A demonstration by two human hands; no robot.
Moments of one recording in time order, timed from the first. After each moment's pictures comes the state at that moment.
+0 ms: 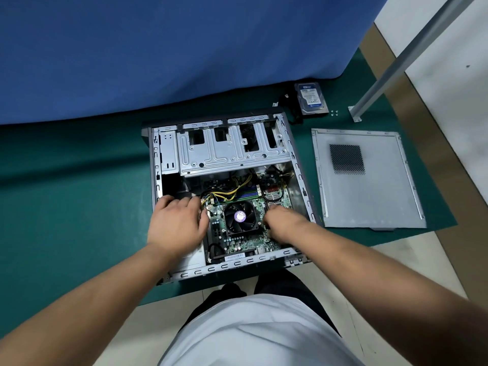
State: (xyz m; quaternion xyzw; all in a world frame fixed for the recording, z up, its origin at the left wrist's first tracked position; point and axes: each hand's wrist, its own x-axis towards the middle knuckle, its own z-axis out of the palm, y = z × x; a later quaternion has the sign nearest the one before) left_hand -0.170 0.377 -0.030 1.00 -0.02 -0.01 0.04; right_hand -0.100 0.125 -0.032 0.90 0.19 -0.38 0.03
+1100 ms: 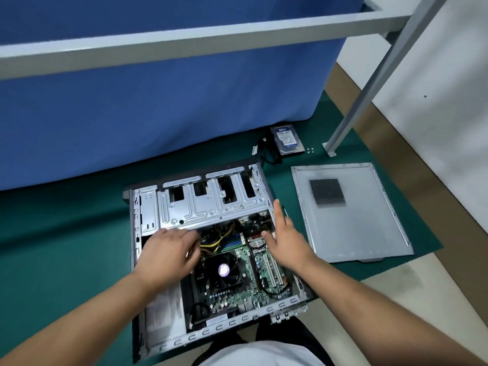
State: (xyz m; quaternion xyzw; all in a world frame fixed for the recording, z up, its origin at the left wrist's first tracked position) left_hand -0.121 0.387 -0.011 0.99 -0.14 -0.03 0.06; right_hand -0.081 0.084 -0.006 0.95 0.02 -0.22 -0.23
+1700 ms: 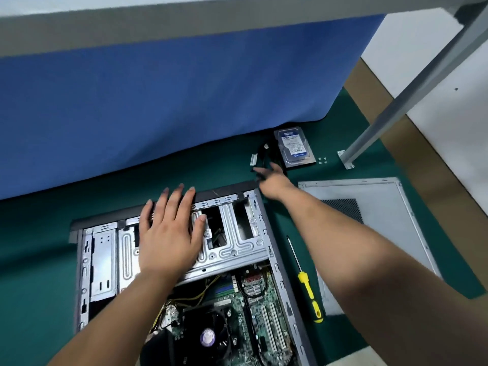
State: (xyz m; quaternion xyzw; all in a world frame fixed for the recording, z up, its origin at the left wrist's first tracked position) left_hand 0.022 0.337 -0.056 0.99 0.06 0.04 0.09; right_hand 0.206 0.100 -0.091 0.93 -0.02 -0.29 -0.21
